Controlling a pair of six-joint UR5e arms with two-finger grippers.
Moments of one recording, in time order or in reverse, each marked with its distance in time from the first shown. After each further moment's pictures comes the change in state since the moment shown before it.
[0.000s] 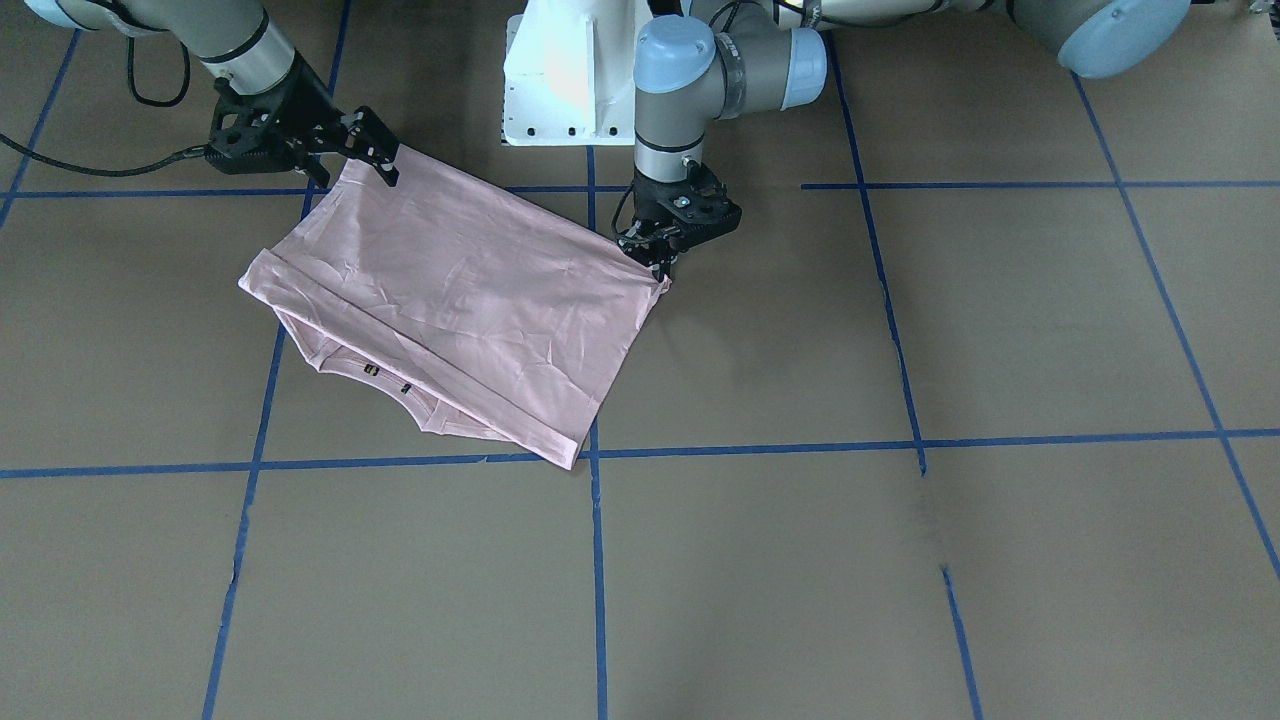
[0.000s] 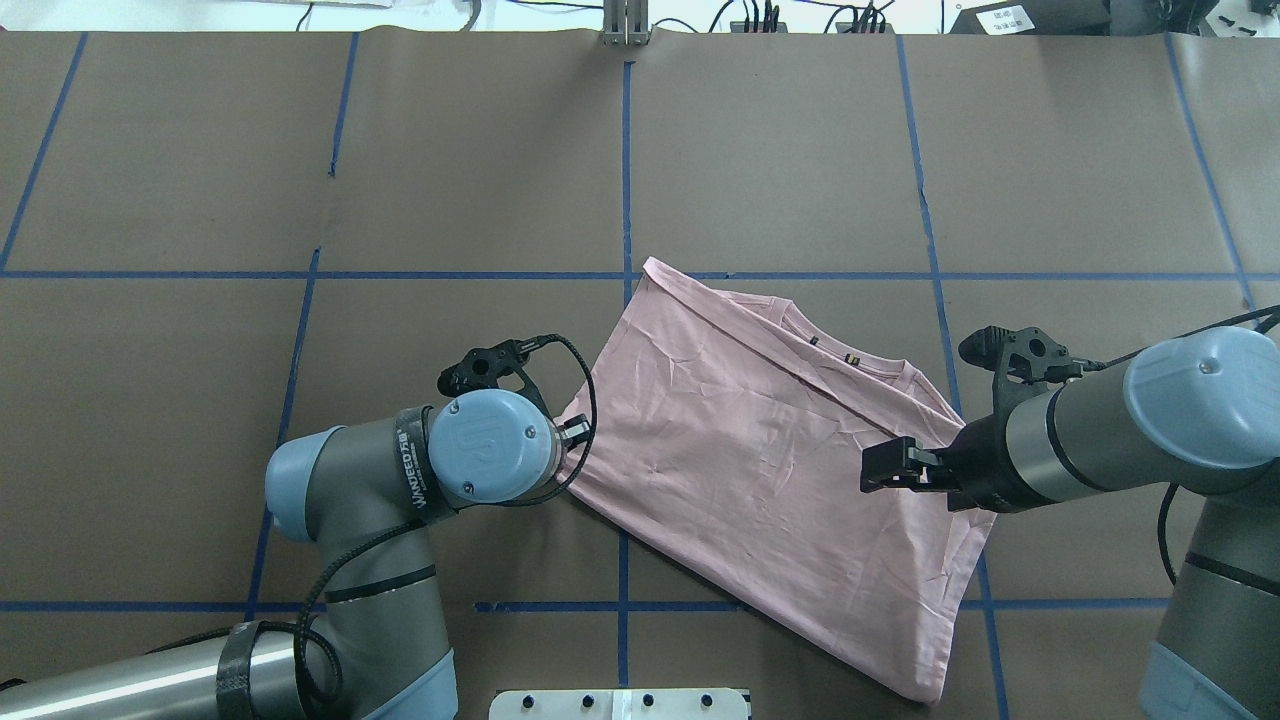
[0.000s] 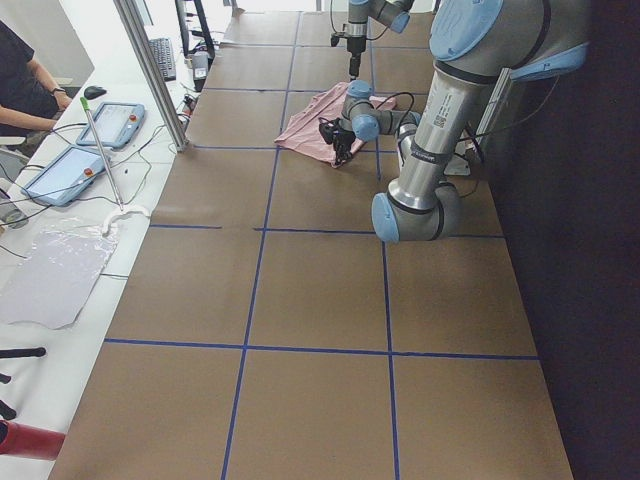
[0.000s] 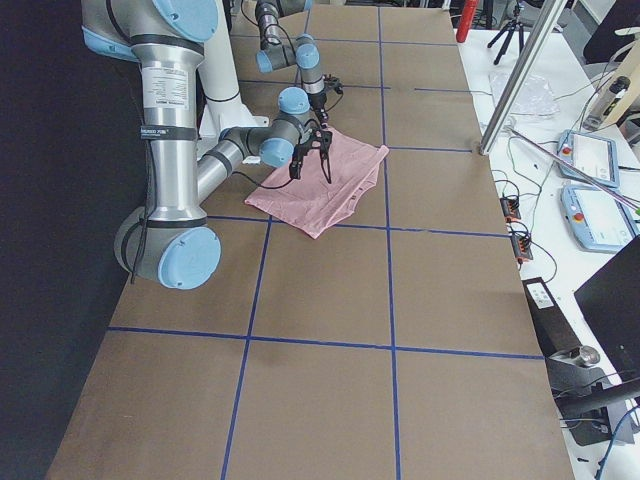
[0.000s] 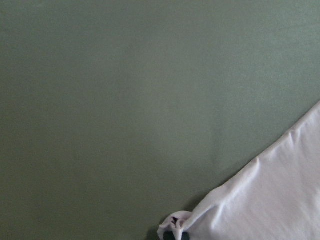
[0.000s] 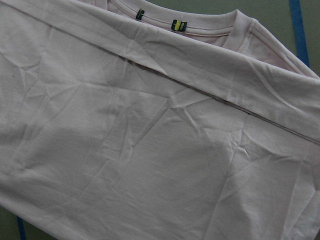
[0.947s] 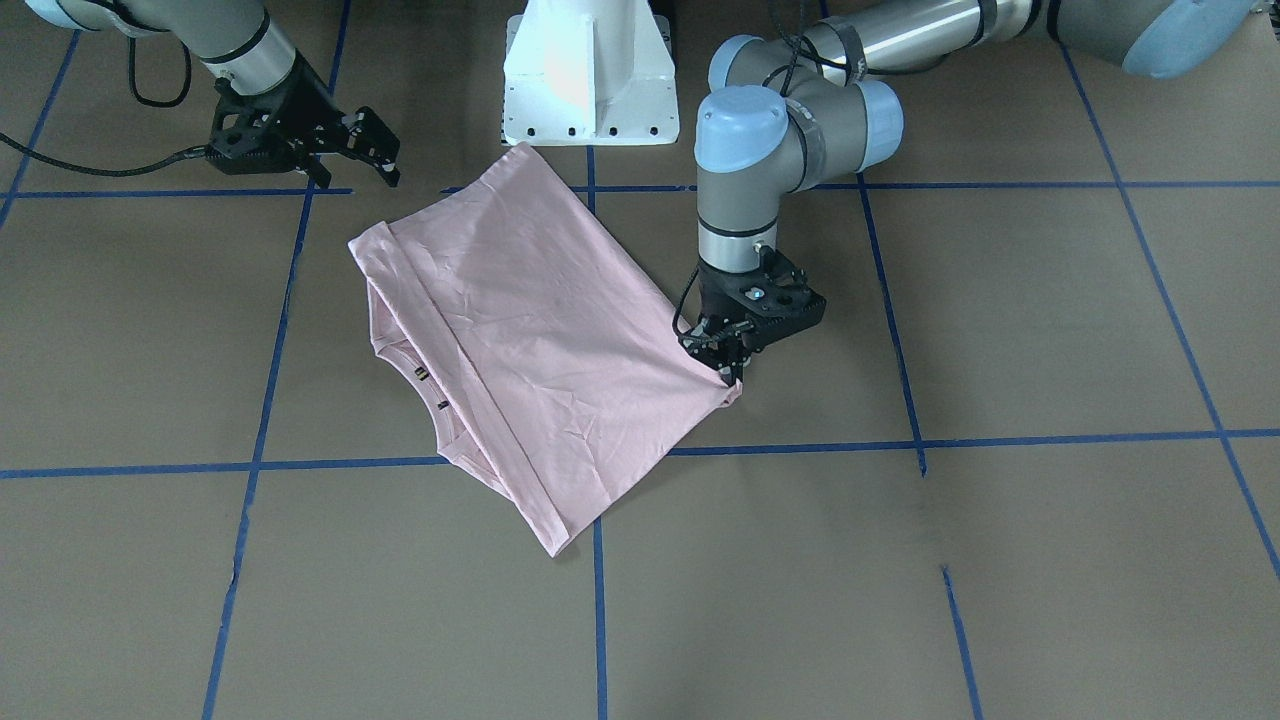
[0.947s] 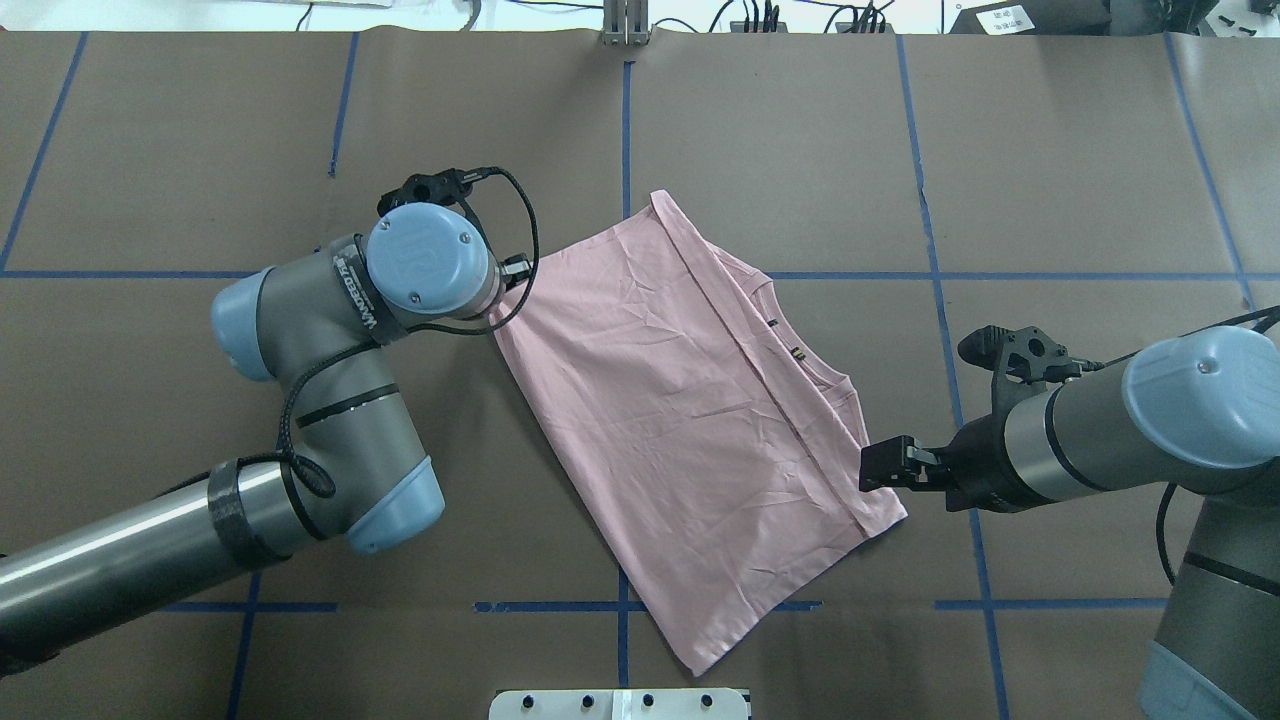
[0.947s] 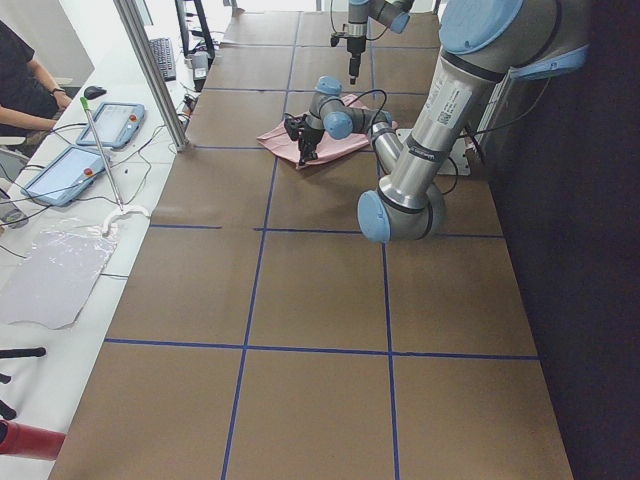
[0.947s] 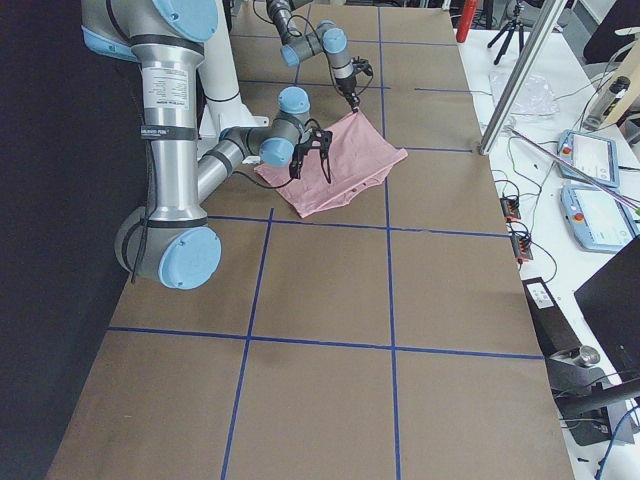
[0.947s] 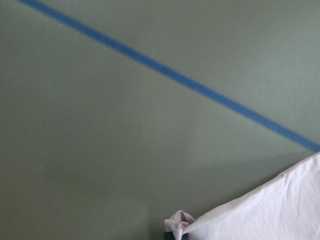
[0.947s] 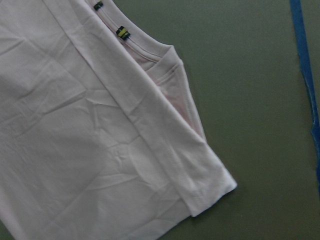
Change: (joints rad) left arm -0.253 -0.051 0.157 -0.089 0.024 0.253; right arm 0.000 0.002 -0.001 0.001 -0.001 0.007
